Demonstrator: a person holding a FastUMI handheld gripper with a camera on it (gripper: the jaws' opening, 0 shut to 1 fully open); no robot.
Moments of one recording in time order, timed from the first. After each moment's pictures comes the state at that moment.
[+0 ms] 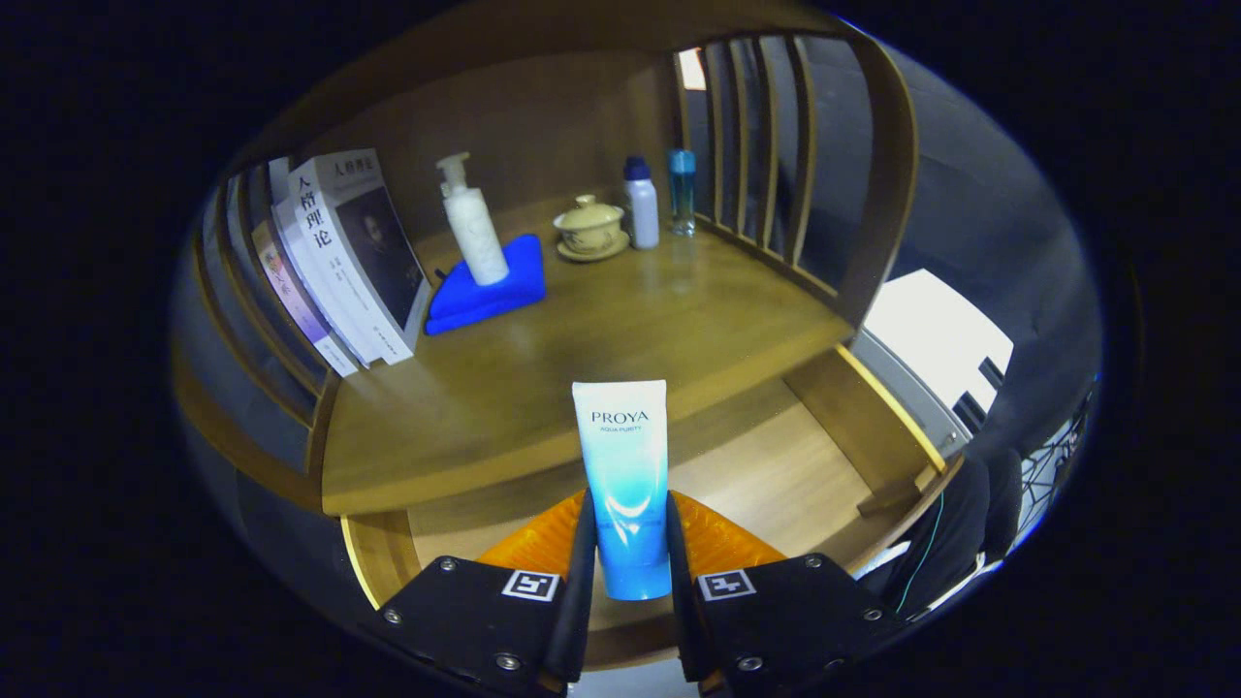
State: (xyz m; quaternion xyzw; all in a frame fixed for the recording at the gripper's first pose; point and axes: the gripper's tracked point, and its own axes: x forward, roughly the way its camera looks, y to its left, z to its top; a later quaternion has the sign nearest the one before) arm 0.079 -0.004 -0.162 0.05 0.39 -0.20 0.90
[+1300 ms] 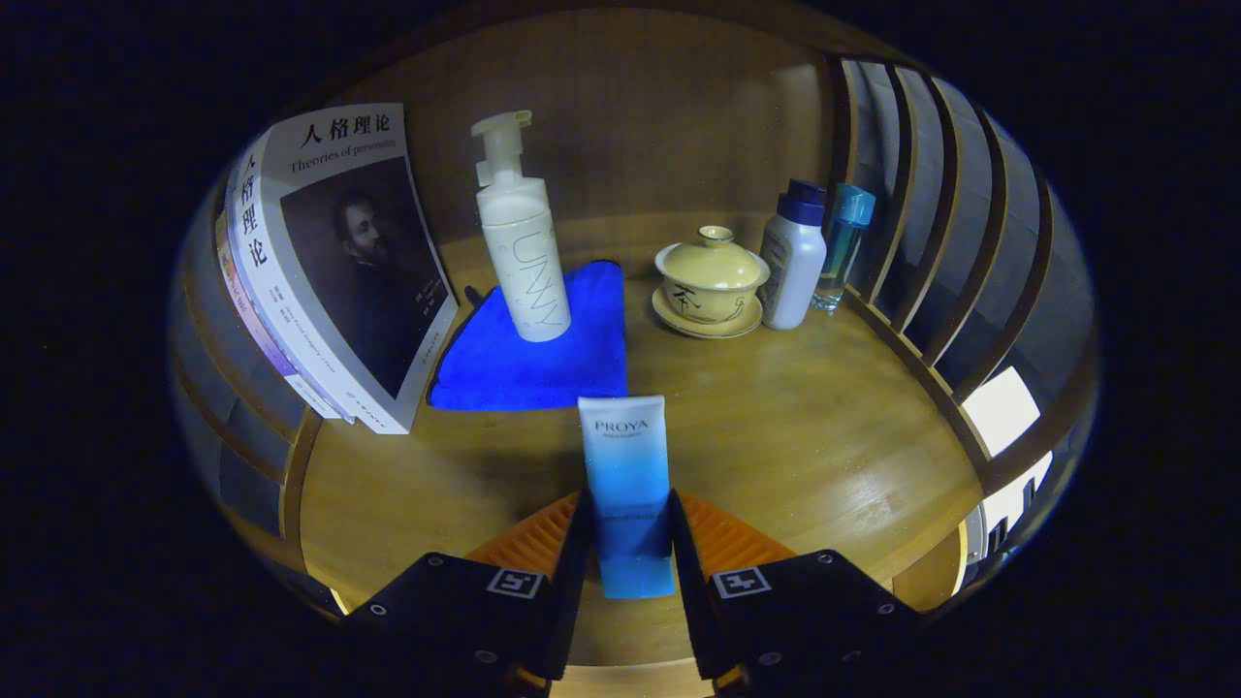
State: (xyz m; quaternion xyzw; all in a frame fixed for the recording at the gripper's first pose) arm 0.234 -0.002 -0.200 0.00 0.40 -0.09 0.91
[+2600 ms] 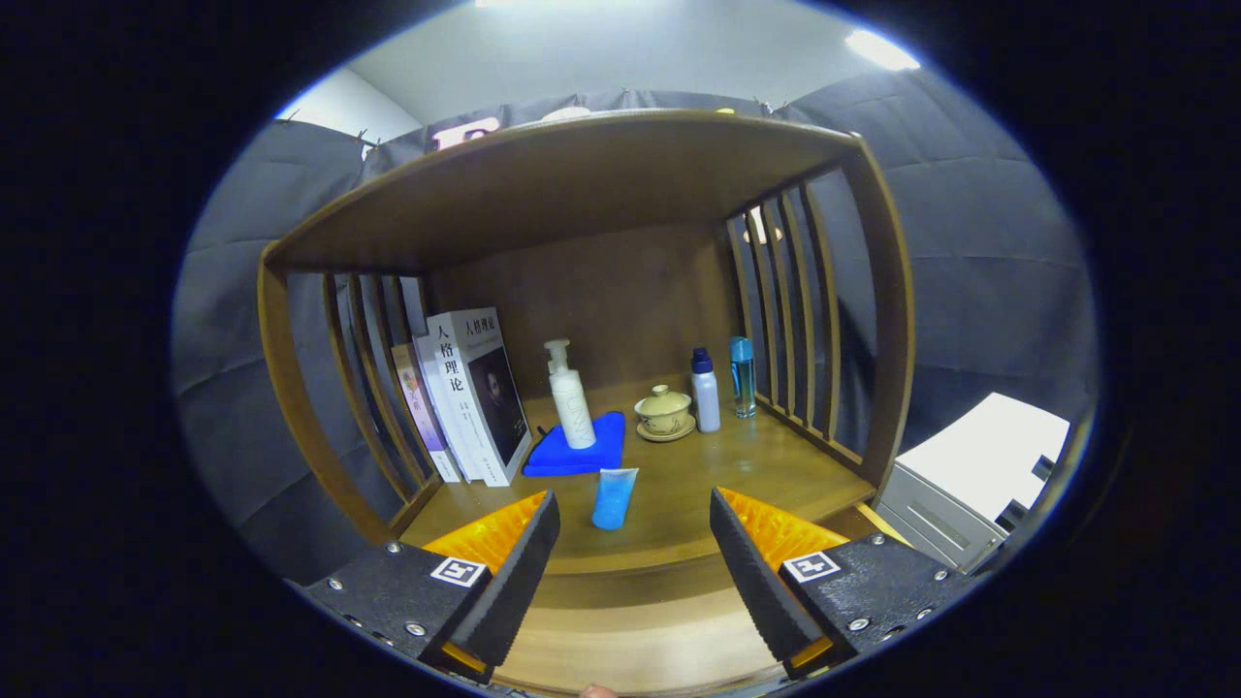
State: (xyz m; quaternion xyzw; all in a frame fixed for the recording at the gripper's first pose) arm 0.061 -0.003 -0.060 0.05 0.10 -0.06 0.99
